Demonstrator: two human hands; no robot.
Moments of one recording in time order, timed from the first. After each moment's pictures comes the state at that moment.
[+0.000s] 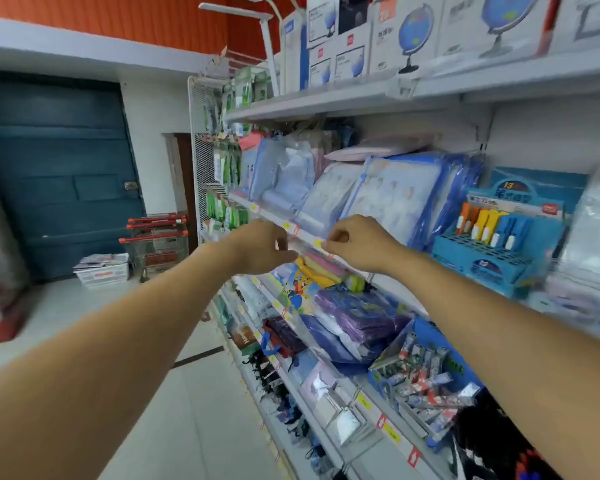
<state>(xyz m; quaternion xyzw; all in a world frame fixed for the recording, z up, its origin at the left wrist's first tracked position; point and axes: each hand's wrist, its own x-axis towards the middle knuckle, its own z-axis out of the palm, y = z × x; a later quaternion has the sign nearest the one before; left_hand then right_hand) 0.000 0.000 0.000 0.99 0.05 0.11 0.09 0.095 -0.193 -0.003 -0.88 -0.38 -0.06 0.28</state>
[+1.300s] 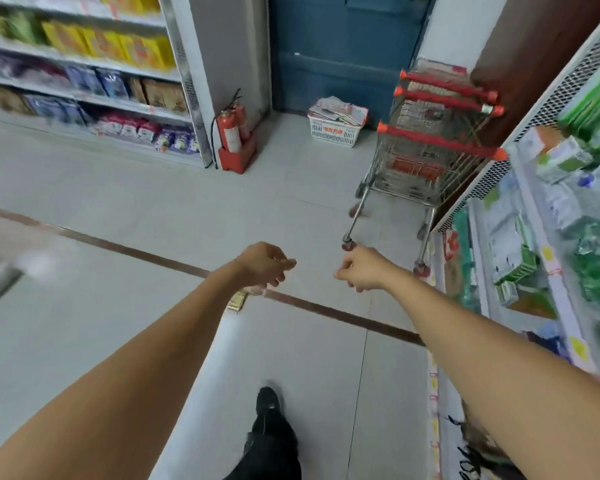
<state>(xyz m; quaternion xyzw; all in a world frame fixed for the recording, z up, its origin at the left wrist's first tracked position) 0.160 1.048 -0.354 0.69 0.54 0.03 0.48 0.384 0.989 -0.366 -0.74 -0.56 0.37 0.04</state>
